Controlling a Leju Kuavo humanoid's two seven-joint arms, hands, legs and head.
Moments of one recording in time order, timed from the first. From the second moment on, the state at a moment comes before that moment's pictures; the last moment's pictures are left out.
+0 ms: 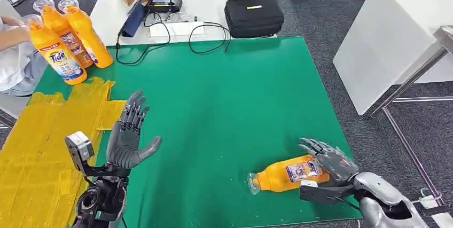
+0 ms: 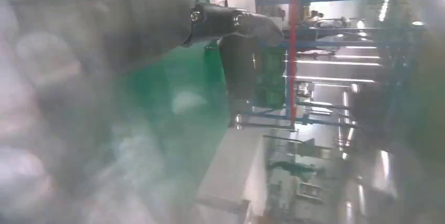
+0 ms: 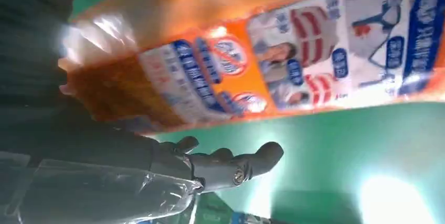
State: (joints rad) left arm -0.04 -0.15 0.03 -1.39 0.05 -0.28 -0.50; right arm -0.03 -0.48 0.24 -1.31 0.94 0.07 -0.38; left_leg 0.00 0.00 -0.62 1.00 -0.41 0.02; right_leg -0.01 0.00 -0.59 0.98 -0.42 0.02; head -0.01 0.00
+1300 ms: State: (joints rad) left arm -0.07 -0.15 0.05 -1.33 0.05 -0.28 -0.50; right arm -0.23 -0.47 0.39 -1.06 0.94 0.09 -0.33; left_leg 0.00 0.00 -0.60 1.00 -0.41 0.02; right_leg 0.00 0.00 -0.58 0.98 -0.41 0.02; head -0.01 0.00
